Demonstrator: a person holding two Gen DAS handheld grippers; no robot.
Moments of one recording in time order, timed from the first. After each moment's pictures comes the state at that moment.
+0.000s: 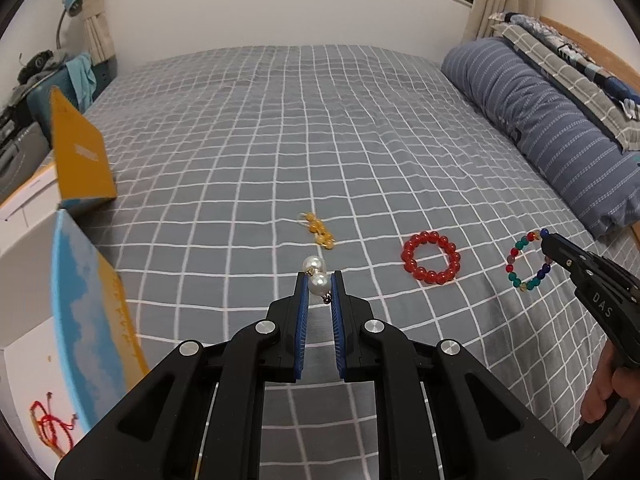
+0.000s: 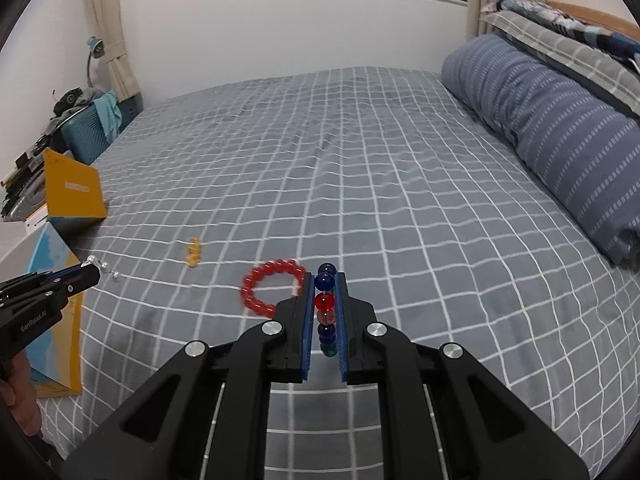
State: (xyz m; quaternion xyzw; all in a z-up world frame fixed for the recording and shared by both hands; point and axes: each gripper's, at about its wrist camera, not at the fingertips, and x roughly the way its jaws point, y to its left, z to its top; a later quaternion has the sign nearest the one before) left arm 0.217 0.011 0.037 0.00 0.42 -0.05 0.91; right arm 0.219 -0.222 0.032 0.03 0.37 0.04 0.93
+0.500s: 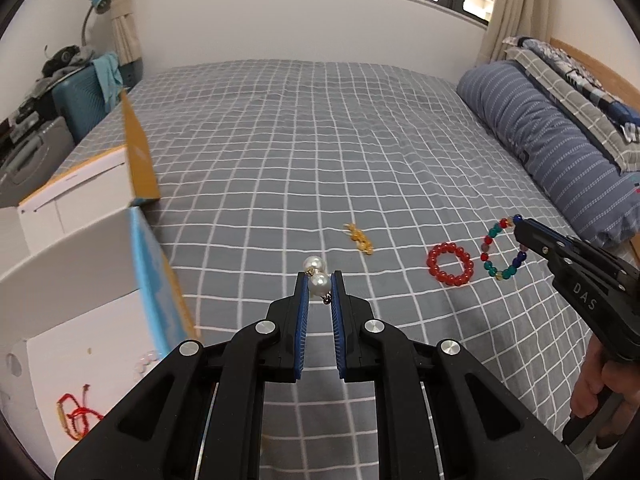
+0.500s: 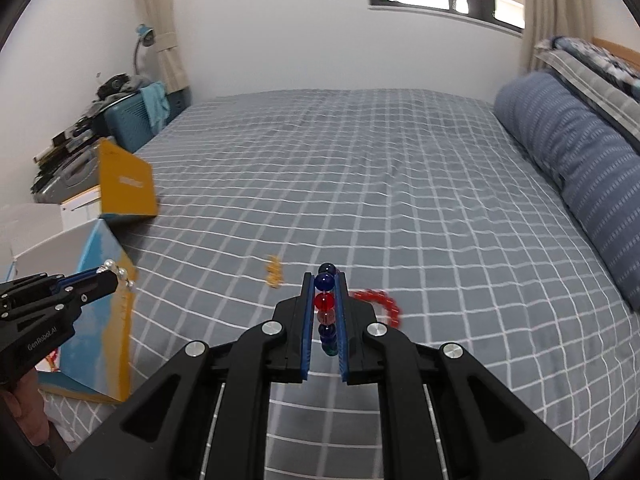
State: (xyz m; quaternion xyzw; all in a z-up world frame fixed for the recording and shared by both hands) left arm 0.186 0.065 0.072 -0.02 0.40 -0.03 0.91; right arm 0.219 -0.139 0.069 0.00 0.35 0.12 0.93
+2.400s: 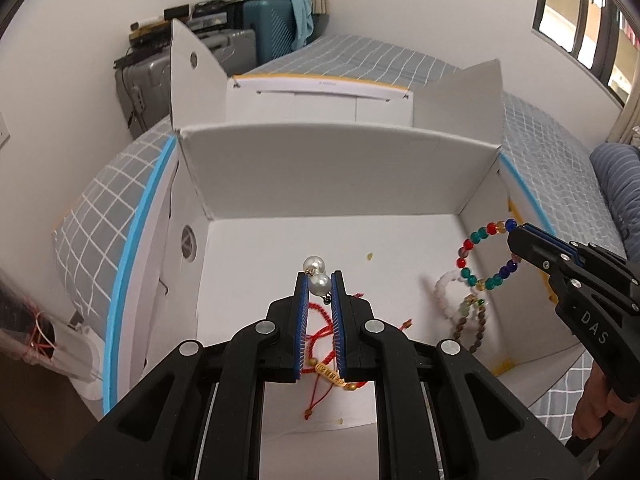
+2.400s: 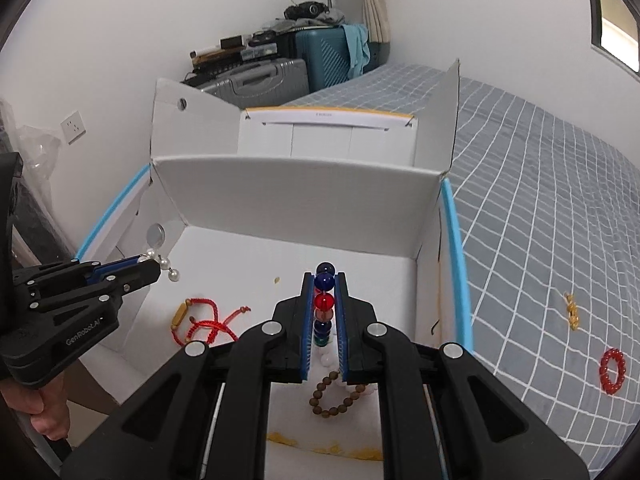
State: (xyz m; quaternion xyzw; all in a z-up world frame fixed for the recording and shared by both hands) left arm 0.044 0.319 0.049 -0.12 0.42 0.19 0.88; right arm 0.144 0.177 0.052 -0.11 0.37 0.36 0.85
